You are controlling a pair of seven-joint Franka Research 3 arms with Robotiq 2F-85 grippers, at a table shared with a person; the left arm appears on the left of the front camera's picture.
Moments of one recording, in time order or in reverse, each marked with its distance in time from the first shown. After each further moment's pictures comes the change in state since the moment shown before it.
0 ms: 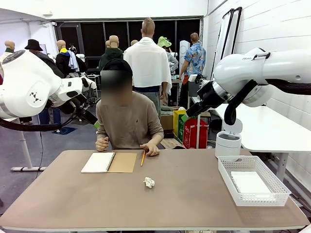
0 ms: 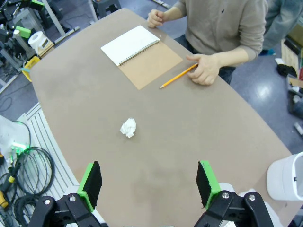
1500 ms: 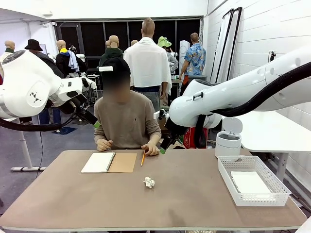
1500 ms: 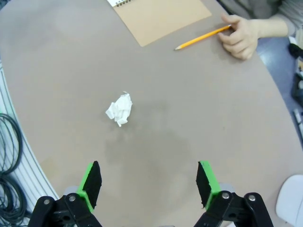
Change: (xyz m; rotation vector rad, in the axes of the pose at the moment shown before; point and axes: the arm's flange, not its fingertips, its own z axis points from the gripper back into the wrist) left arm 0.000 0.000 0.000 0.000 0.000 0.000; right arm 0.002 0.028 -0.178 -0.037 0.317 0.144
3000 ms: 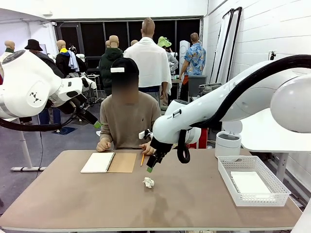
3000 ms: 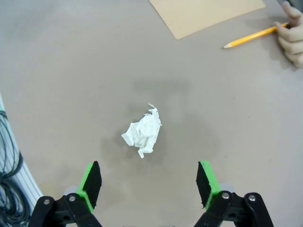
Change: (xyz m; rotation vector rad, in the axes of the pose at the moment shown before) left arm 0.000 0.000 0.000 0.000 0.000 0.000; right arm 0.017 0.025 -0.114 0.110 0.098 0.022
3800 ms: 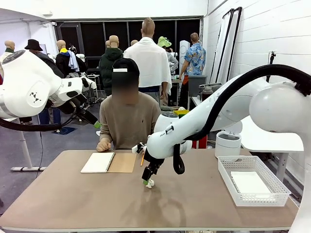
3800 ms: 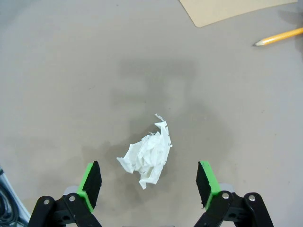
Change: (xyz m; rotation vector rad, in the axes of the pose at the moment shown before) left arm 0.000 0.000 0.000 0.000 0.000 0.000; right arm 0.008 0.007 -0.064 -0.014 0.086 0.043
